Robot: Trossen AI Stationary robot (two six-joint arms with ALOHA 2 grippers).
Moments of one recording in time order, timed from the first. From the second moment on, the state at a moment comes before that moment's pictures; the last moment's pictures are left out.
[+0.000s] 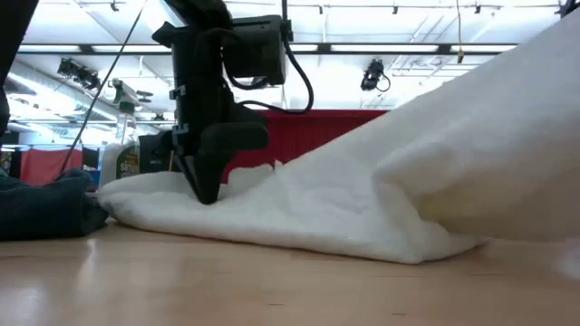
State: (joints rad) left arm -0.07 1.85 1.20 -0.82 -0.23 -0.84; right arm 0.67 1.41 1.17 -0.91 -0.08 1.13
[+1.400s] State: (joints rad) left arm -0.09 1.69 1.20 -0.65 -0.15 -0.49; right arm 0.57 1.42 1.14 -1.02 0.35 1.34
